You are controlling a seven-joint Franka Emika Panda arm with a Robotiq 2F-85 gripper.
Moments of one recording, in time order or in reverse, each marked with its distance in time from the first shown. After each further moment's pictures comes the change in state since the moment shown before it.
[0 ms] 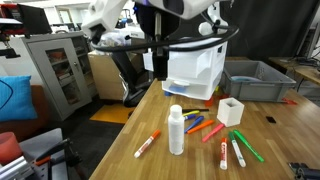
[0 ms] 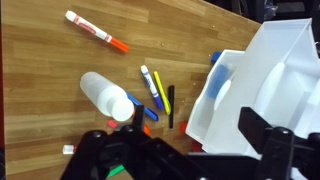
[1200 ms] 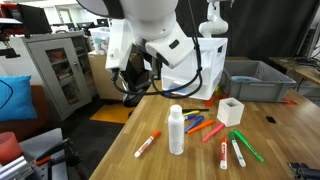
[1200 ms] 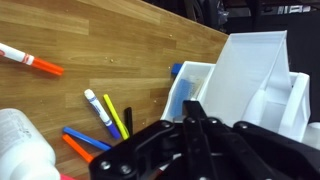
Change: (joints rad) arm 0.032 0.171 0.119 0.009 0.513 0.060 -0.312
